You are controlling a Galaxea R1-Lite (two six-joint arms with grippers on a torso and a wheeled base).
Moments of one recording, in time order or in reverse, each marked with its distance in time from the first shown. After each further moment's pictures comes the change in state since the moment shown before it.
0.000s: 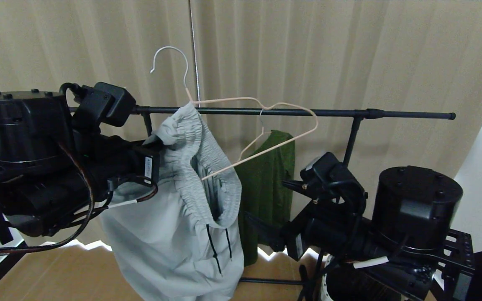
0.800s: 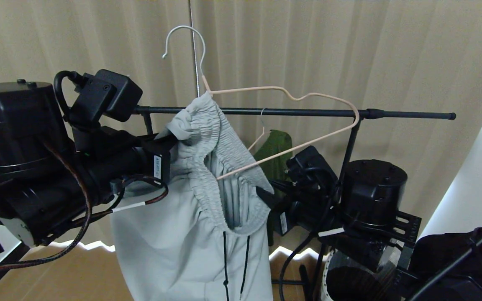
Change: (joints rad) left arm -0.085 -0.029 -0.001 -0.035 -0.023 0.013; right arm -0.085 0.139 -0.074 -0.083 -0.017 0.005
